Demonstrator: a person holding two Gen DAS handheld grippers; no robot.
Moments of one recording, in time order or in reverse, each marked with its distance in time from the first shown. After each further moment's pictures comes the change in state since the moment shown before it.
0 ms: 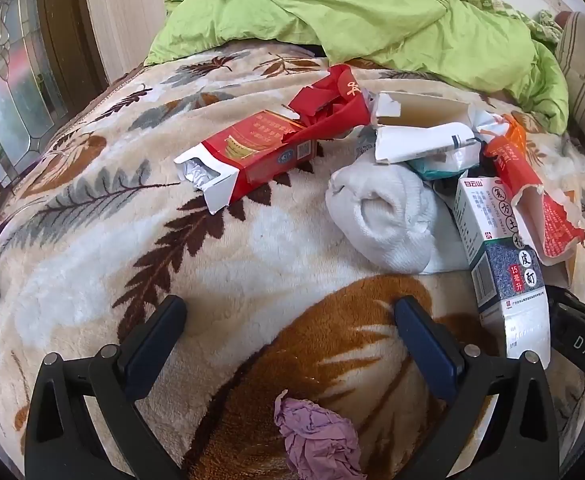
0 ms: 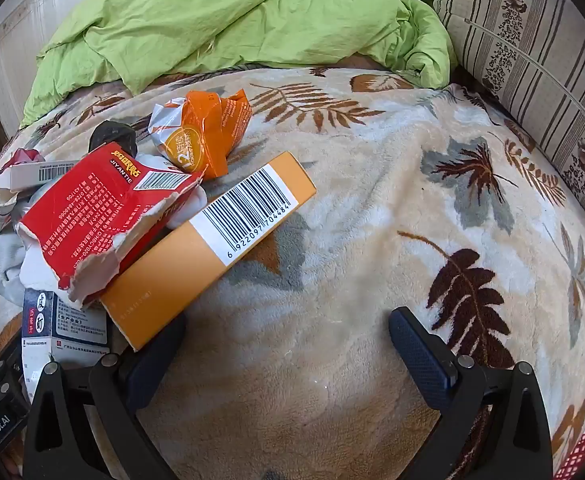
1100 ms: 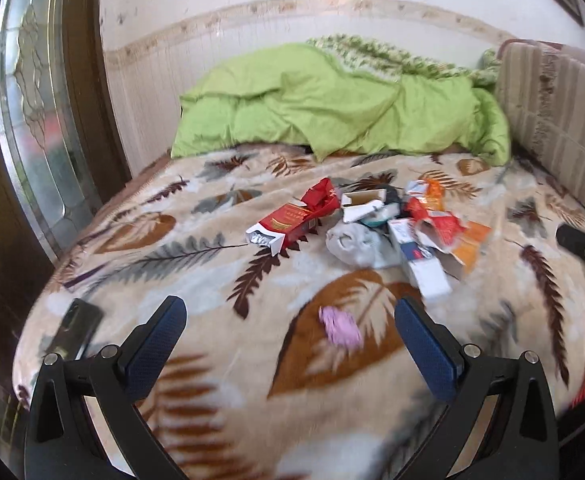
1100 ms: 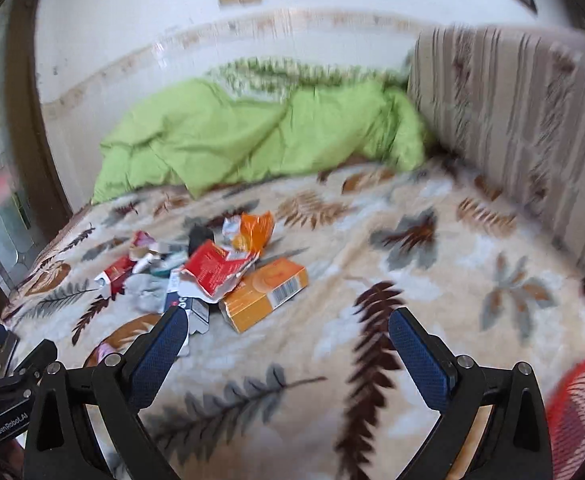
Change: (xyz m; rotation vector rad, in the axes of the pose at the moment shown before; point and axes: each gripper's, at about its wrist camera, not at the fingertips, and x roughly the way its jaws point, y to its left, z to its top) left arm -0.164 0.021 -0.059 0.138 -0.327 0.023; right arm -0.183 -0.041 -0.059 0.026 -0.371 0.135
